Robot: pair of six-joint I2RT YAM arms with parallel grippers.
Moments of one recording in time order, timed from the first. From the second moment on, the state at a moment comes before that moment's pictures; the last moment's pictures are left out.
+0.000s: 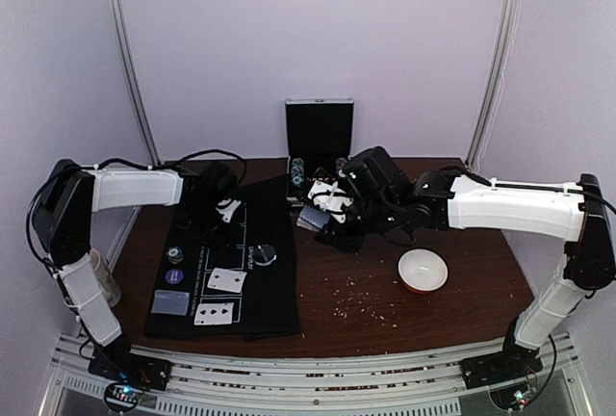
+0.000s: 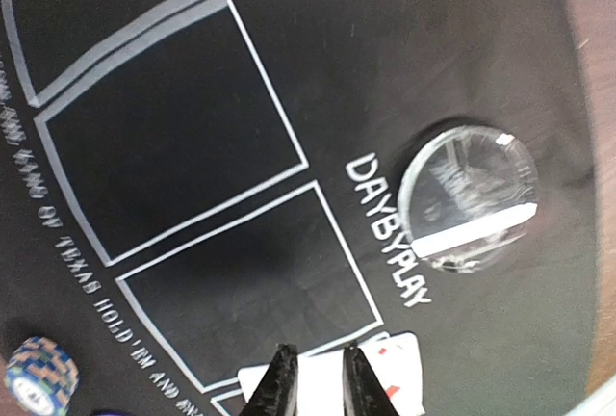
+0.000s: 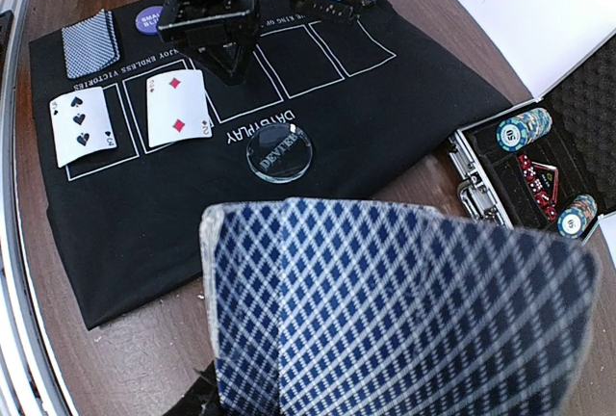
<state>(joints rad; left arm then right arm) -0.54 1.77 1.22 -0.74 0.08 -0.22 0.97 1.61 1.30 -0.42 0.04 -0.26</state>
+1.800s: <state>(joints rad) -0.70 1.44 1.12 -0.16 0.57 -0.14 1.01 1.61 1.36 -0.45 0.04 -0.26</state>
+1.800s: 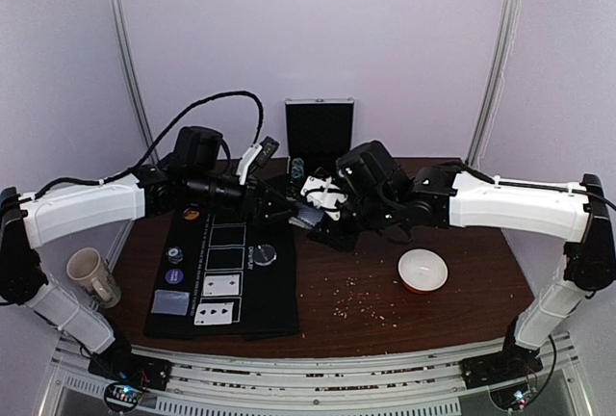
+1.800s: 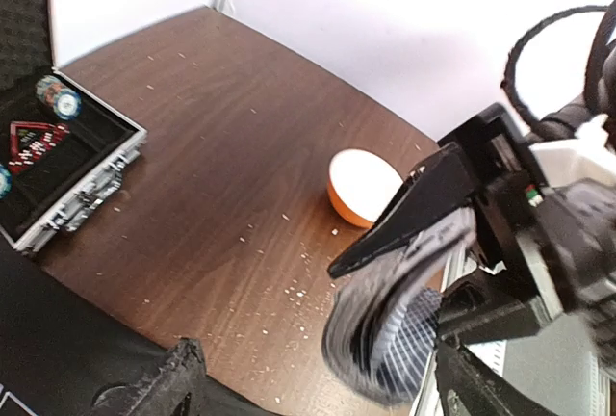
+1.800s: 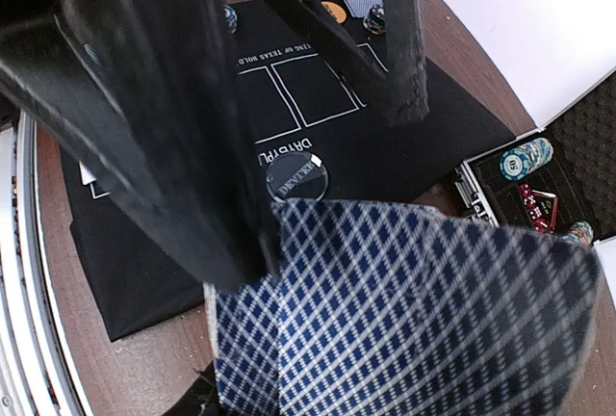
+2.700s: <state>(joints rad) -0.72 1.45 1.20 -0.29 0.47 0.00 1.03 1.65 1.39 -0.45 0.06 -0.27</state>
